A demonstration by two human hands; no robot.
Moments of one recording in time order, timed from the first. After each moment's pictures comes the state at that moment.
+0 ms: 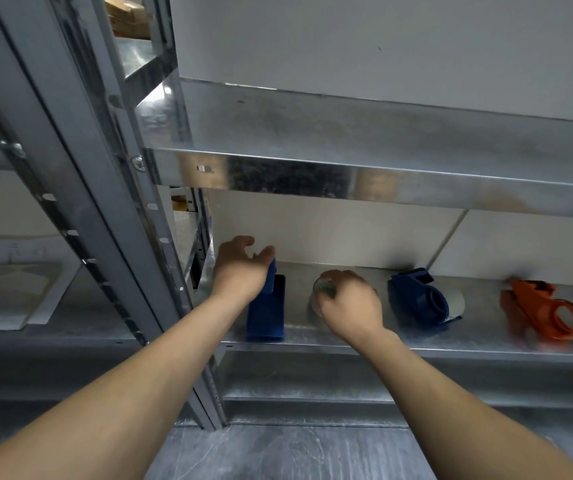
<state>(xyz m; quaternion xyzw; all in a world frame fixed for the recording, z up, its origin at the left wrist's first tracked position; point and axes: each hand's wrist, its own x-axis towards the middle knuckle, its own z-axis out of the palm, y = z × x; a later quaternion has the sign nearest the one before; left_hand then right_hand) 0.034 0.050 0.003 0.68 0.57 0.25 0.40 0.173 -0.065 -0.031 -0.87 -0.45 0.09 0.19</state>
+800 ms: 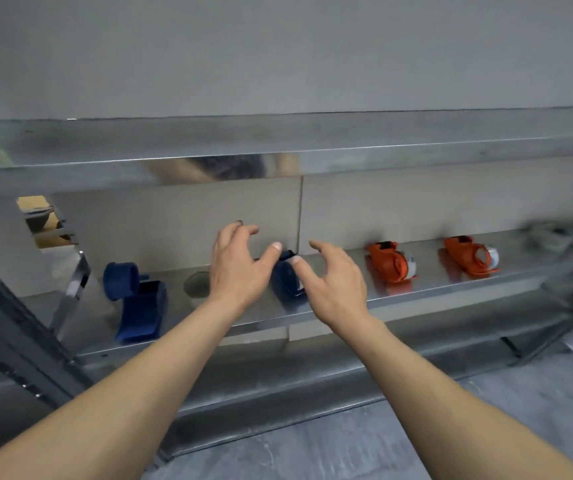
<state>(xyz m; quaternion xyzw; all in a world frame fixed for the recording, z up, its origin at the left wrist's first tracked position) 0.190 -0.167 0.049 0.81 0.36 0.32 0.34 0.294 -0.286 0.032 -0.83 -0.35 0.01 0.42</state>
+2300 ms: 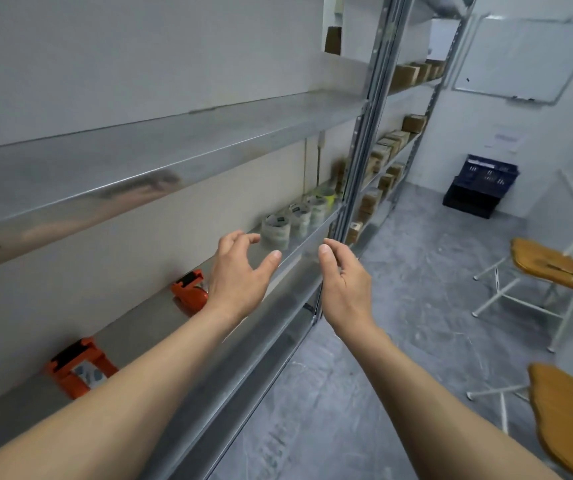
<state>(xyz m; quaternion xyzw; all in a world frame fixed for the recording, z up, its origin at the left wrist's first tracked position) 0.684 -0.468 0.047 0.87 0.02 0.18 0.45 0.679 -0.634 0.042 -0.82 0.00 -0.18 0.55</state>
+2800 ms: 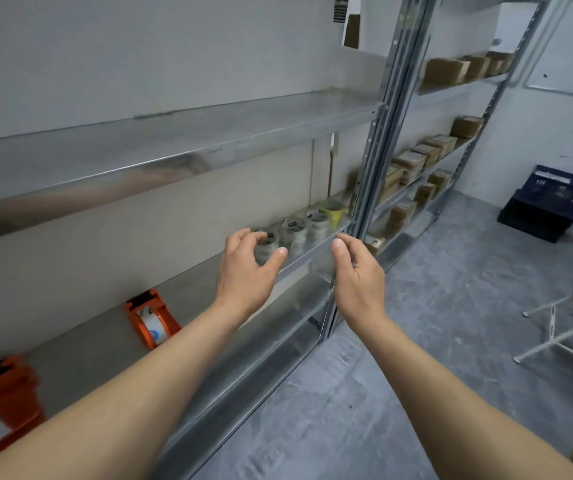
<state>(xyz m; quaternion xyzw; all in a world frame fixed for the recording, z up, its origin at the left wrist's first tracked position) 0.816 -0.590 0.047 0.87 0.10 0.20 0.44 0.837 -0.762 0.051 -0.83 -0.06 -0.14 0.54</state>
